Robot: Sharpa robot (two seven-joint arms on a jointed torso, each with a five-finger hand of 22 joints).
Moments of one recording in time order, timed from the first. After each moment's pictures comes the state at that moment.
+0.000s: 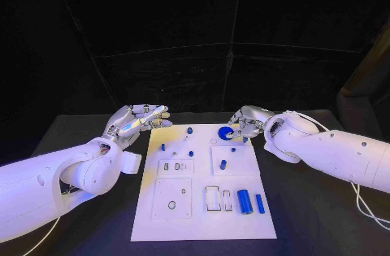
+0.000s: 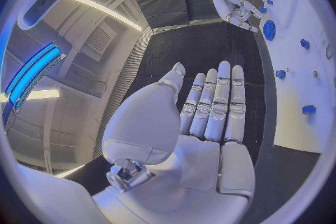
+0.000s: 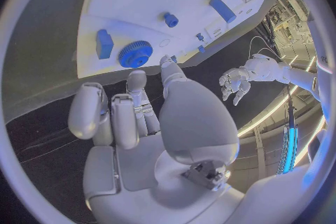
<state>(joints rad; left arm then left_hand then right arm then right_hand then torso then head) 1.20 -0.96 -0.02 1.65 -0.05 -0.32 0.51 1.30 0.05 0.08 0.07 0.05 0.95 0.22 0.15 0.07 1.04 0.17 0.14 0.07 1.08 0.13 0.19 0.17 0.18 0.89 0.25 0.22 0.08 1.25 -0.73 0.00 1.32 -1.40 -0.26 -0.16 1.27 -0.05 -0.03 0.12 0.21 0.85 0.17 0.11 0.07 1.22 0.08 1.00 0.89 1.47 -0.01 1.46 1.26 0.10 1.39 0.09 1.36 1.12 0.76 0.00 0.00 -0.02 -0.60</state>
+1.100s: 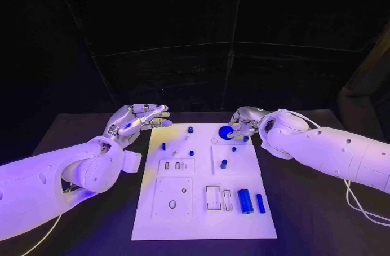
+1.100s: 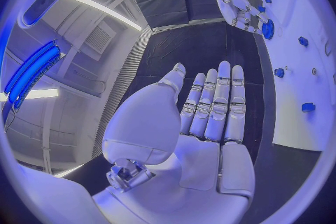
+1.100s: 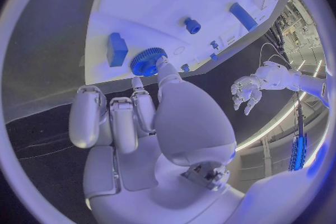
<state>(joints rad) 1.20 -0.95 -0.02 1.63 -0.05 -0.31 0.50 1.31 0.05 0.08 0.07 0.05 0.95 0.22 0.15 0.07 1.04 0.17 0.13 0.07 1.08 0.13 0.18 0.17 0.18 0.89 0.25 0.22 0.08 1.25 -0.66 0.00 1.22 -1.44 -0.21 -0.22 1.34 -0.02 -0.09 0.13 0.24 0.84 0.18 0.14 0.07 1.40 0.09 1.39 1.31 1.46 0.00 1.52 1.31 0.08 1.42 0.11 1.41 1.22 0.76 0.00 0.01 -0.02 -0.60</state>
